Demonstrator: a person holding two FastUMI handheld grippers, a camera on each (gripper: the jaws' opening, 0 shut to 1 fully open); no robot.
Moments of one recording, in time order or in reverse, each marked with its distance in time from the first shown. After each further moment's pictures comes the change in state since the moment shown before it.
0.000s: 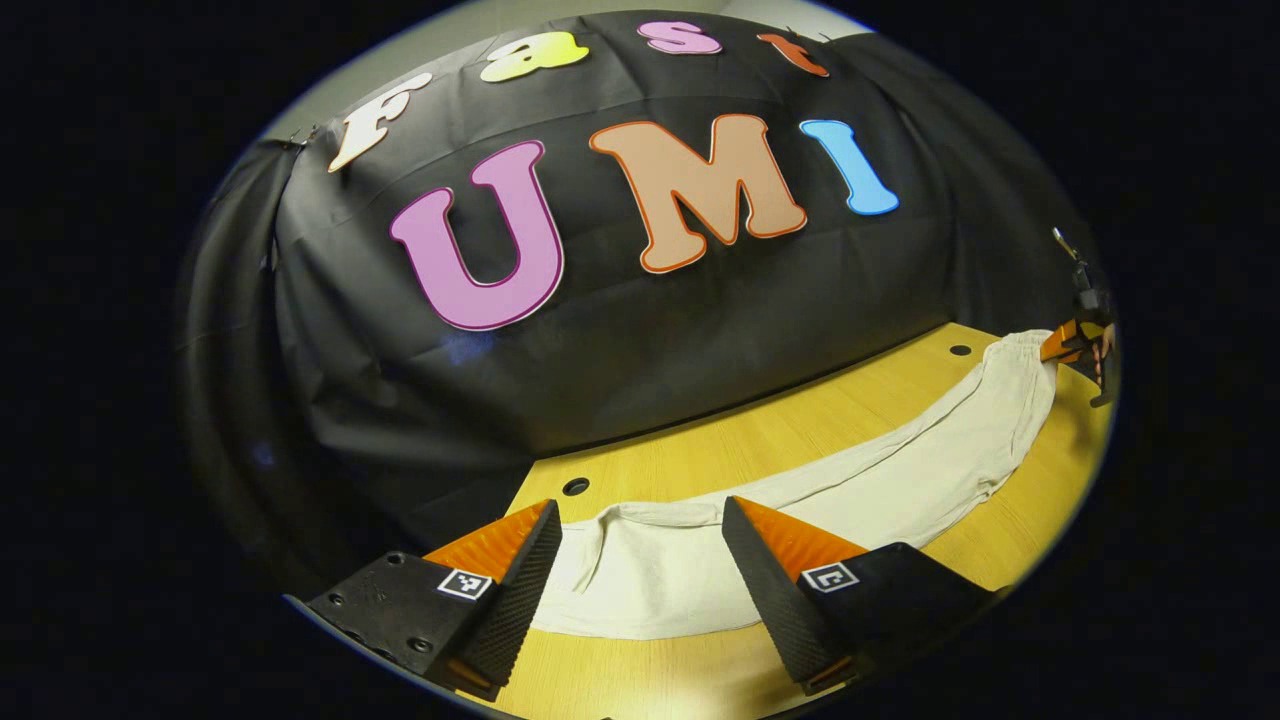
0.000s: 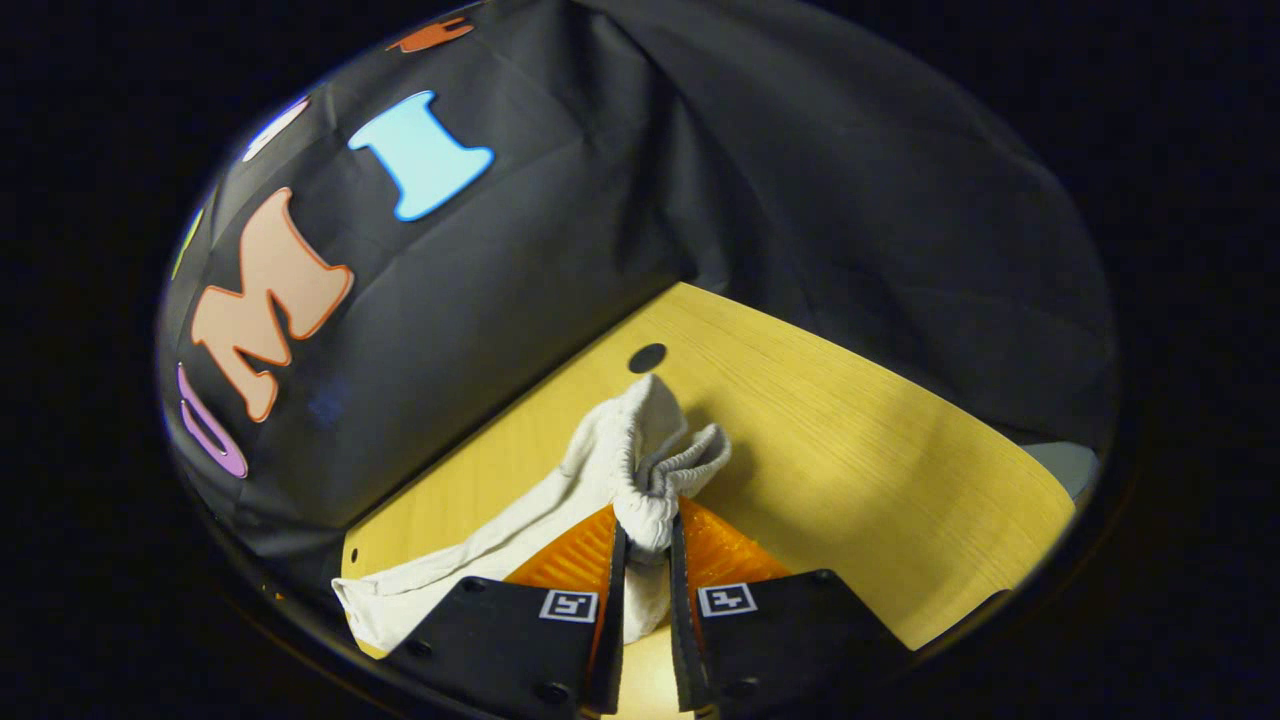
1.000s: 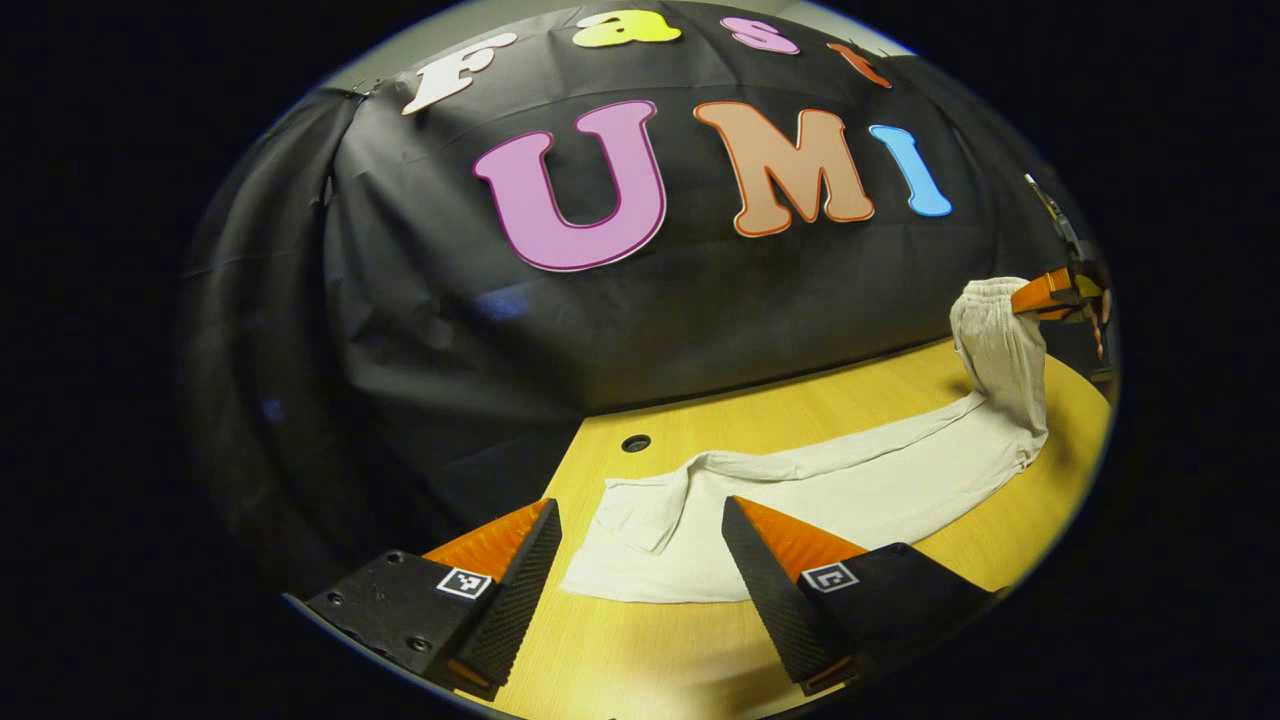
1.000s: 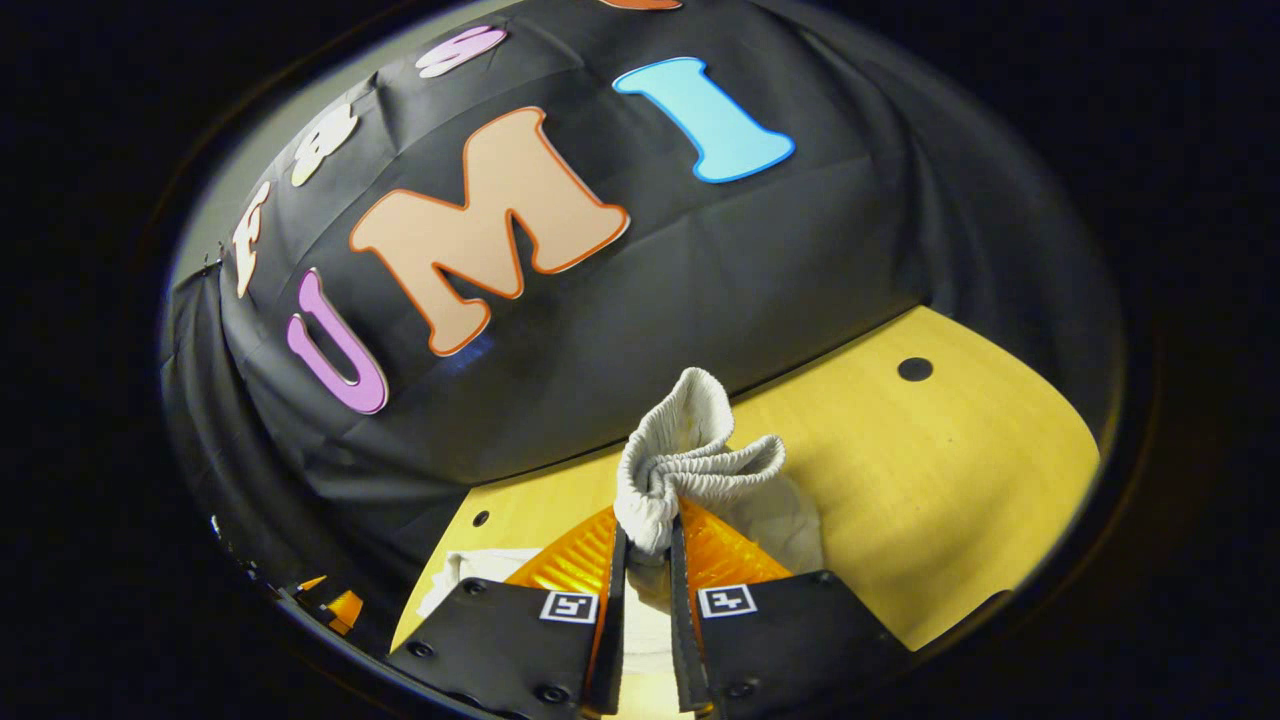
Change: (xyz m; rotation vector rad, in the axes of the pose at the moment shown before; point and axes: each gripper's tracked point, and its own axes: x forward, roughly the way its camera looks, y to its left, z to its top) left arm -0.019 0.104 -0.067 -0.083 0.068 0.060; right arm -0.022 0.094 -0.020 -0.201 0.041 0.368
